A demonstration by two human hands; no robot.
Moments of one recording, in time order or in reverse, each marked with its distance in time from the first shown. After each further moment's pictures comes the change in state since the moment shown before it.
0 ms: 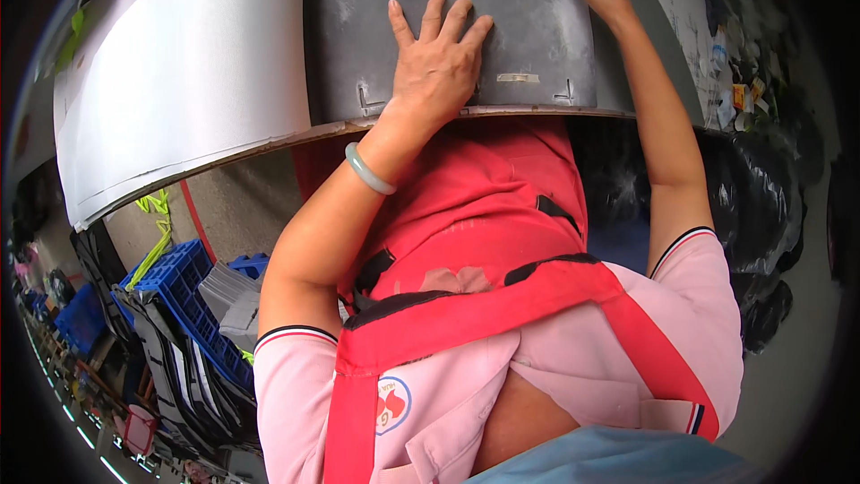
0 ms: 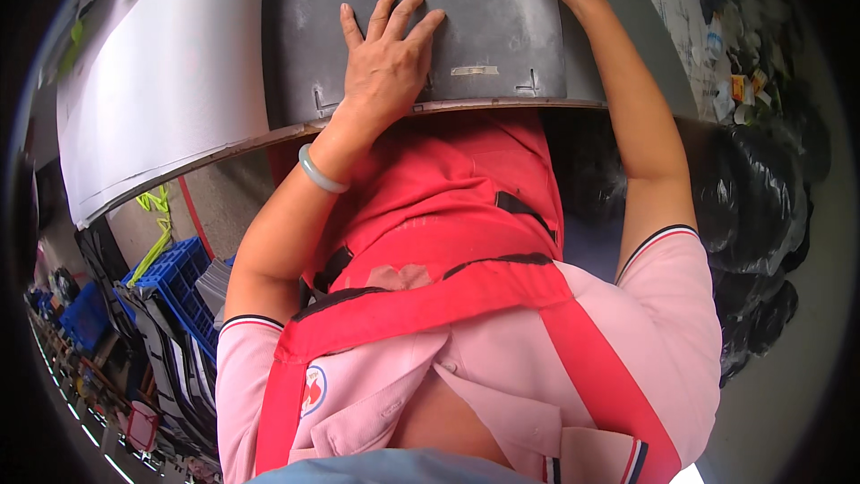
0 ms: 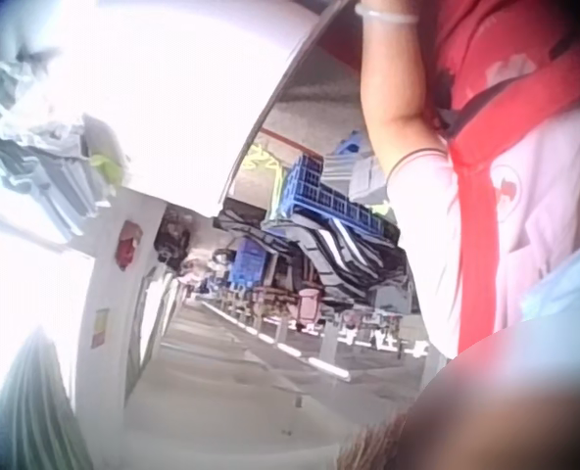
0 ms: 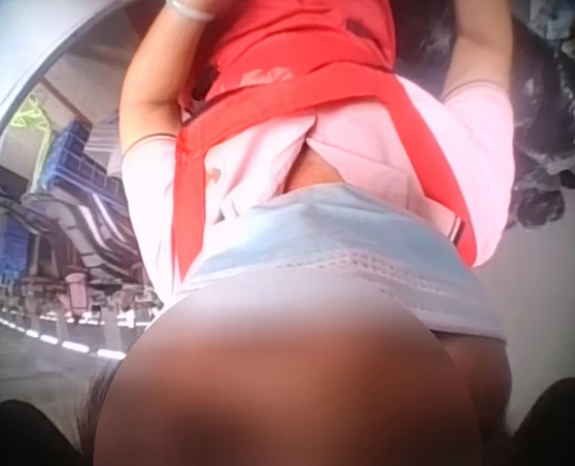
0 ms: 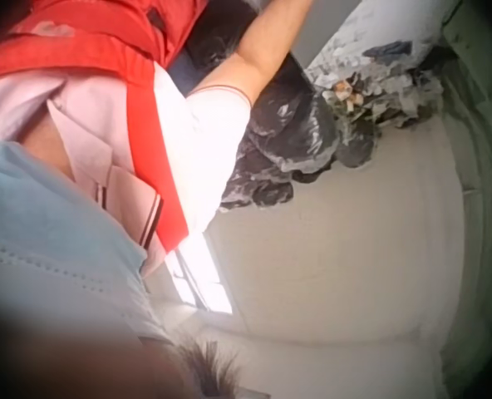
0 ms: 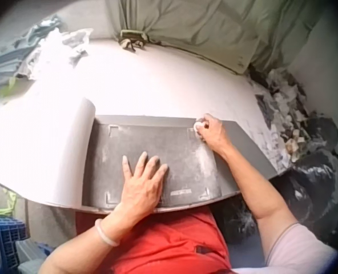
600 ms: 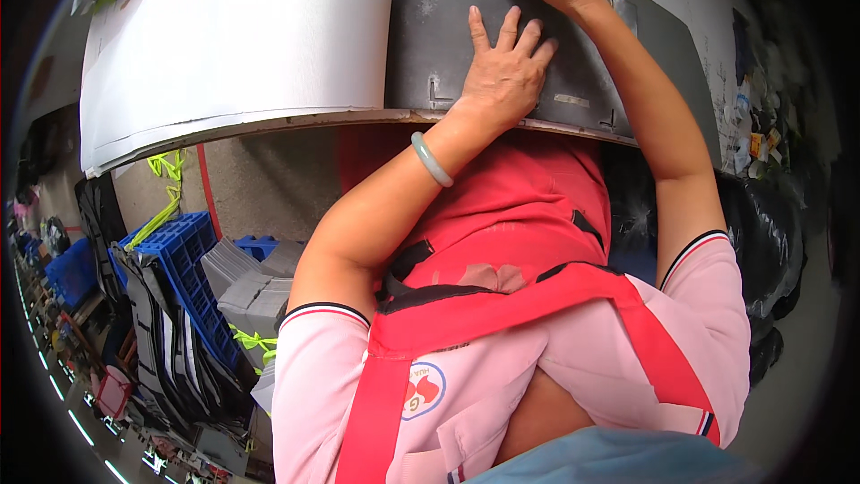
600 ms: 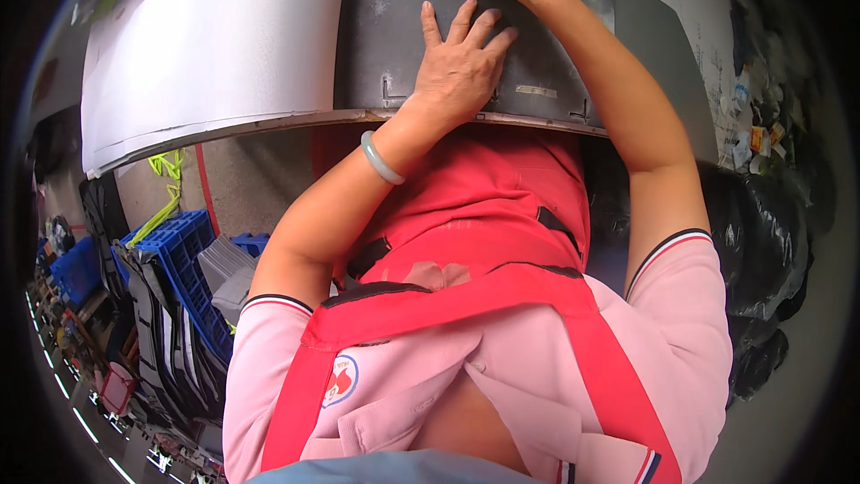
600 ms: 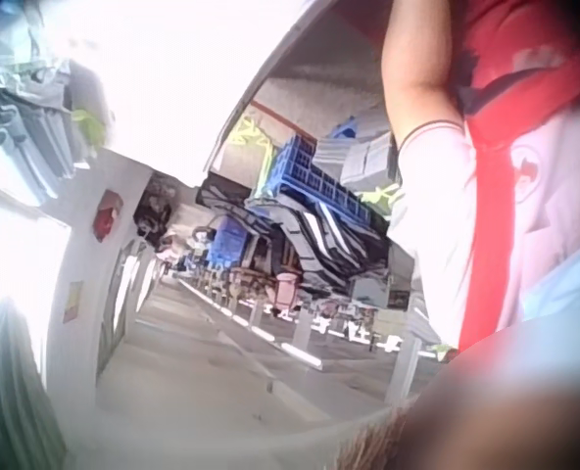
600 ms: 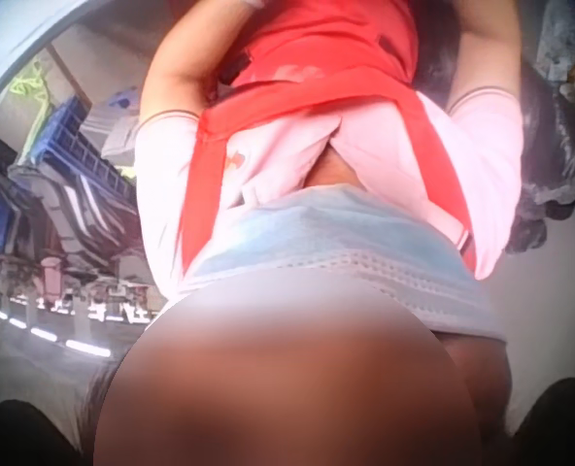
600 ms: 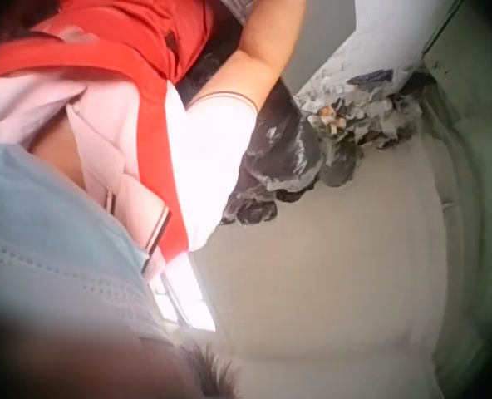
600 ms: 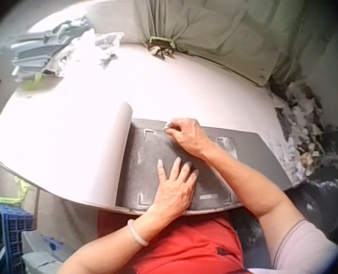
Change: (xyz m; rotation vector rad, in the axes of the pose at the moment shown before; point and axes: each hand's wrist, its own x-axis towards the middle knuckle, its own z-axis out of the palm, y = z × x) left_hand 0.001 0.000 0.008 -0.028 0.075 0.008; right_hand 0.017 -0.099 0.114 -0.052 -0.174 -0.680
